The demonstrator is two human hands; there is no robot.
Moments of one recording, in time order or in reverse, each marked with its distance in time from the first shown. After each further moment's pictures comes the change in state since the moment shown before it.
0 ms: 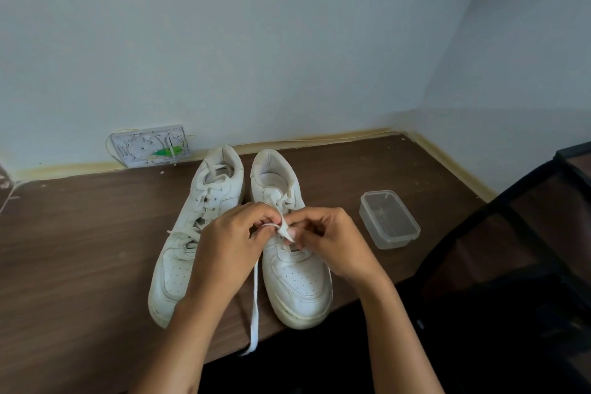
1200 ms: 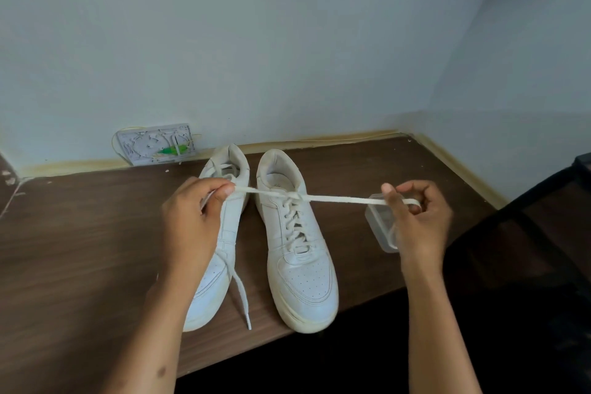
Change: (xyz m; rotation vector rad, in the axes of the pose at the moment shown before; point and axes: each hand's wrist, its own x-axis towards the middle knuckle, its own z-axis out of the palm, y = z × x) left_hand 0.016 -0.030 -0.027 -0.062 0.274 -0.245; right_hand -0.009 -0.012 -0.055 -0.077 0.951 0.099
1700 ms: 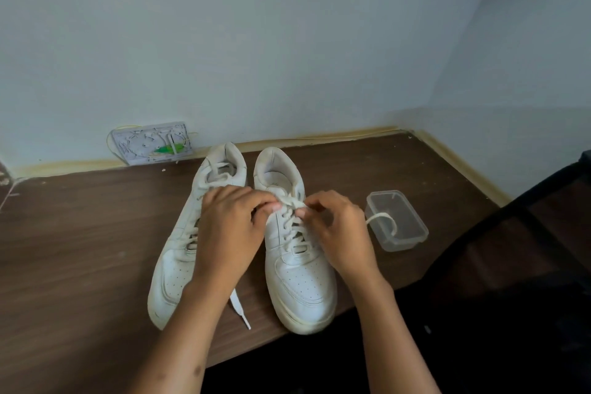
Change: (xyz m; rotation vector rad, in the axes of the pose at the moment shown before) left_hand -0.013 0.010 0.037 0.279 -0.173 0.268; right_hand -0.030 0.018 0.052 -0.320 -0.572 -0.456
